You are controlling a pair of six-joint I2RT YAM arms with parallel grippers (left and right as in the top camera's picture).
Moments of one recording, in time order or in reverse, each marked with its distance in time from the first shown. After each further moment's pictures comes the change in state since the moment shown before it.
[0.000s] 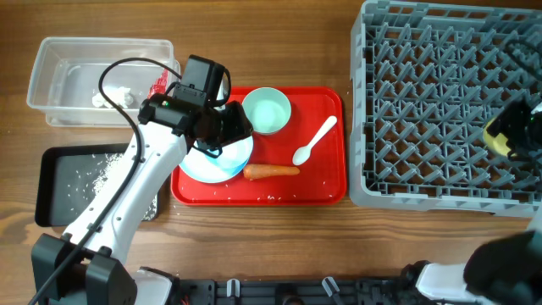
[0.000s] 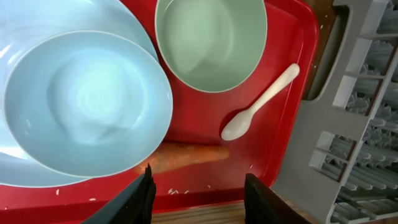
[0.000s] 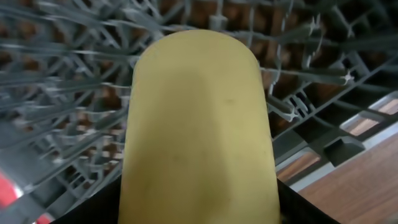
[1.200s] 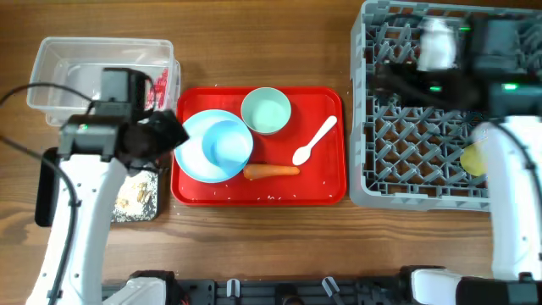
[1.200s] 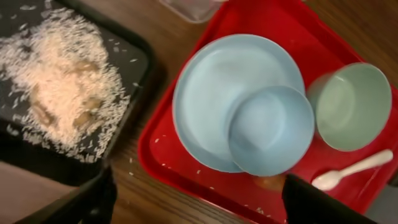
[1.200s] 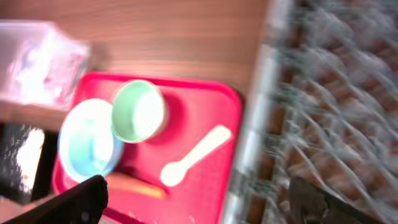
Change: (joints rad) left arm 0.300 -0.212 0.000 -0.286 -0.265 0.018; right arm 0.603 -0.132 0.008 0.275 -0.380 -0.171
